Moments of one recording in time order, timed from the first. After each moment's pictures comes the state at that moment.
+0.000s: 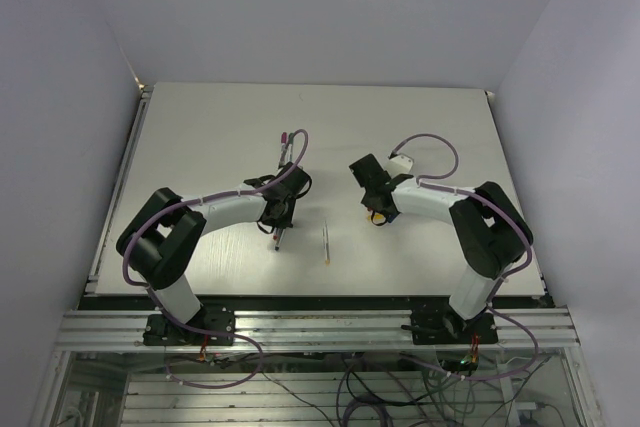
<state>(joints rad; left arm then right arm) -0.72 1.68 0.94 -0.41 -0.26 -0.44 0.61 1.75 0.96 -0.32 0.53 0.98</state>
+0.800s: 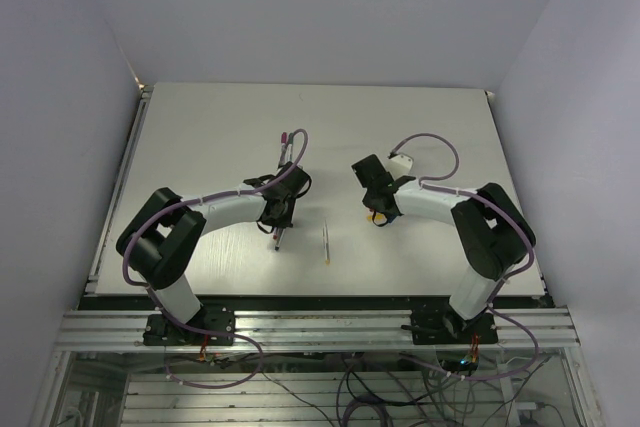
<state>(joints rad) -0.70 1.68 0.94 -0.41 -0.26 -0.44 0.60 1.73 0.93 -0.27 0.52 0.93</state>
